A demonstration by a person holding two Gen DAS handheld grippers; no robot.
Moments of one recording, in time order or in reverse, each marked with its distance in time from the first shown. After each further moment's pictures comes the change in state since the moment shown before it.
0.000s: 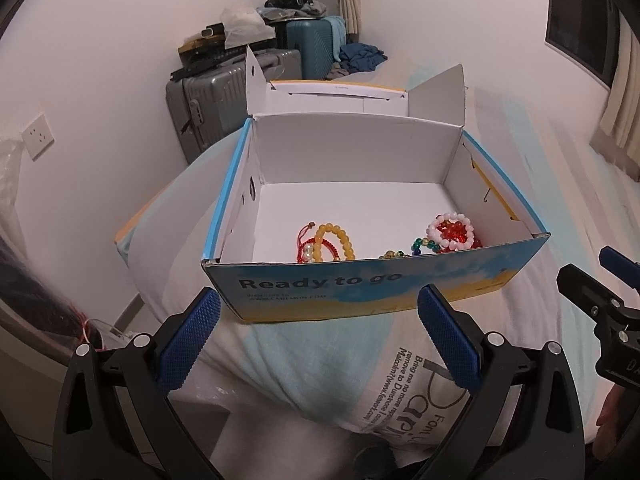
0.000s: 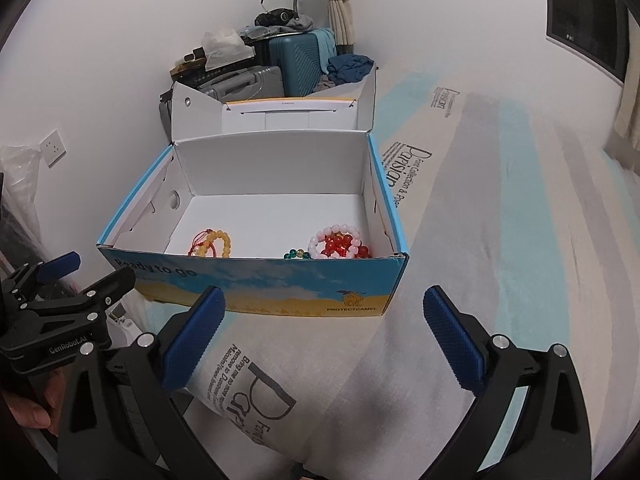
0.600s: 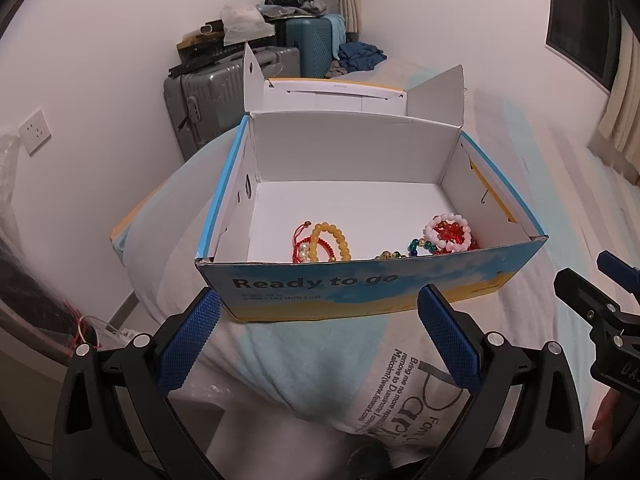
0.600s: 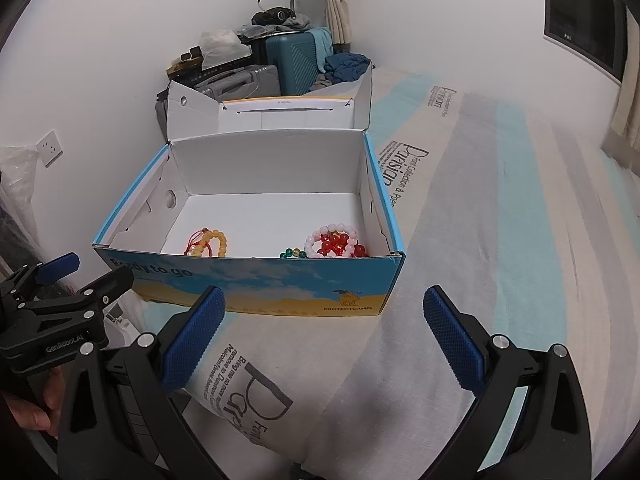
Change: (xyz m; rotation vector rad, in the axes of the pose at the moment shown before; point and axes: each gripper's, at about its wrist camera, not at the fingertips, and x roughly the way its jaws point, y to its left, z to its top) left arm 0.004 0.000 0.000 -0.012 0.010 -0.018; right arm 0.002 -0.004 0.000 -0.003 0.005 -0.006
